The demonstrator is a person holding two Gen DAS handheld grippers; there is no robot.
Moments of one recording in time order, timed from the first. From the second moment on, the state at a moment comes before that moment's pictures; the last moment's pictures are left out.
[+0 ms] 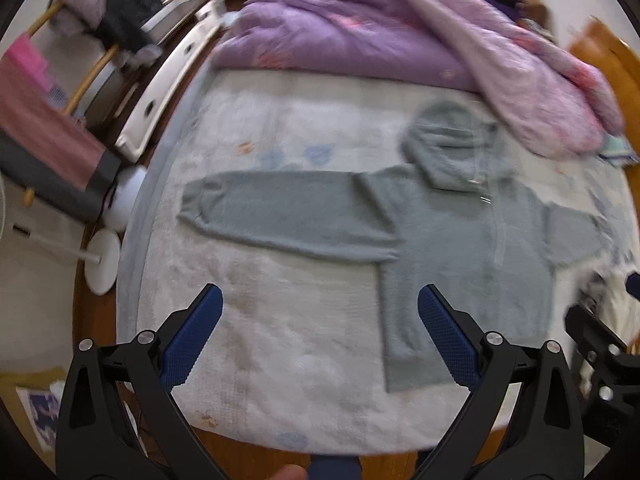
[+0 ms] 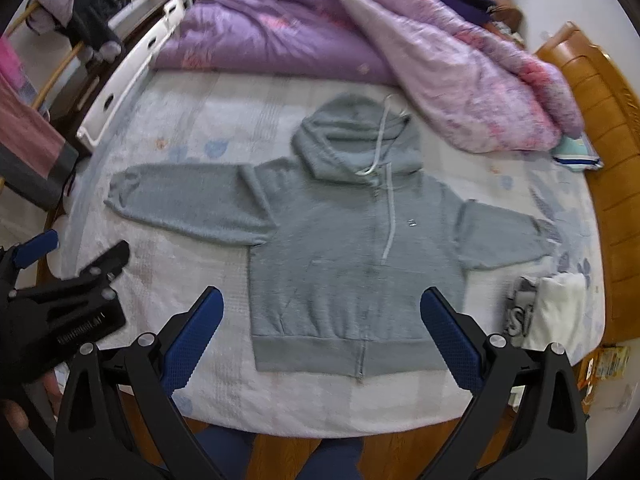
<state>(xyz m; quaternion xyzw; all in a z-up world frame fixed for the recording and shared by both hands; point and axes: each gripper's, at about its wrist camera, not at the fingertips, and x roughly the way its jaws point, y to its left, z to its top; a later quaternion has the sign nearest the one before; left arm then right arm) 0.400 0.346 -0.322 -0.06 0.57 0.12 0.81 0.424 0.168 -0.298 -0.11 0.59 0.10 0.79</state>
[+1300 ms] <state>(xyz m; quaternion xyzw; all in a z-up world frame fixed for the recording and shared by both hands) 0.434 0.662 -0.578 -0.44 0.47 0.30 0.71 0.585 0.203 -0.591 0.09 0.72 0.16 0.67</state>
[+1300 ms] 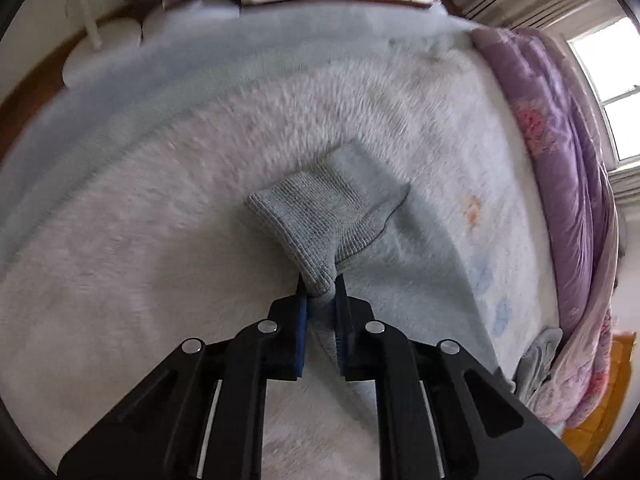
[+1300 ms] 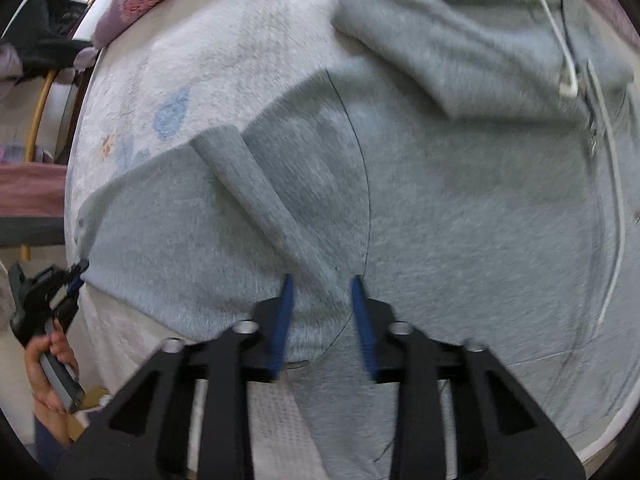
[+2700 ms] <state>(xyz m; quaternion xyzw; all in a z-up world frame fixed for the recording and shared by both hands) 0.641 -0.074 -0.591 -0.07 0.57 -0.09 0.81 0.625 -0.446 -0.504 0.17 0.61 -0.11 0.76</state>
